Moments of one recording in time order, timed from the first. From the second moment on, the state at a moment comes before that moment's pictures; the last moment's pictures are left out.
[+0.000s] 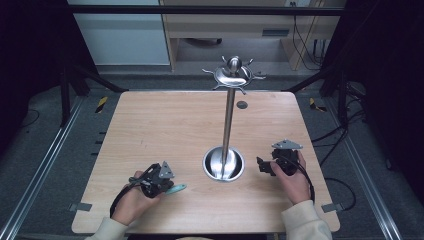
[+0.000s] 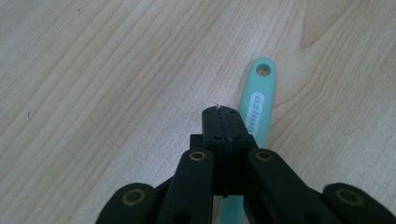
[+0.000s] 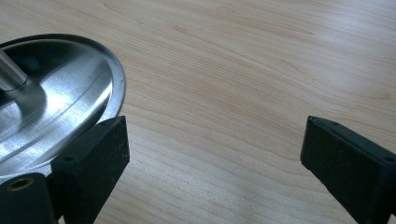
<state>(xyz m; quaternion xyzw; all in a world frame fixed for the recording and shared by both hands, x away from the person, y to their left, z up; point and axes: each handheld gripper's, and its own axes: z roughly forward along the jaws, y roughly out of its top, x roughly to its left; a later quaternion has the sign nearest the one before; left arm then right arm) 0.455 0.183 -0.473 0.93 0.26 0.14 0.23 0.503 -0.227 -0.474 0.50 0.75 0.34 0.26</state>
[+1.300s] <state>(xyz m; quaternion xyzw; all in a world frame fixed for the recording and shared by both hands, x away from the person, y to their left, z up) 0.475 0.145 -0.457 0.98 0.17 0.05 0.10 0.503 -0.227 -0.473 0.50 0.76 0.34 0.26</state>
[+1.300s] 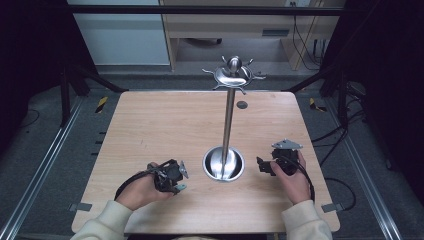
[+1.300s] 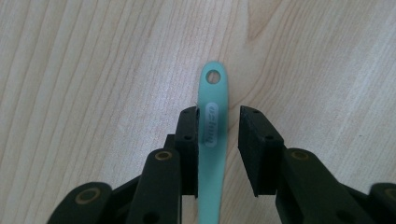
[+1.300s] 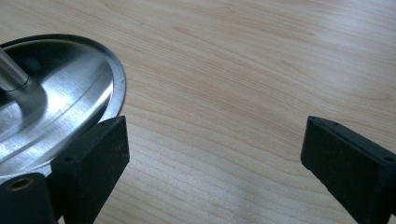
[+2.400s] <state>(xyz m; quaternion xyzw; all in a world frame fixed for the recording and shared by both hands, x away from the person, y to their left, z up) 0.485 0.142 -0.462 0.98 0.17 0.02 0.08 0.503 -0.227 -0.473 0.50 0.75 0.34 0.26</state>
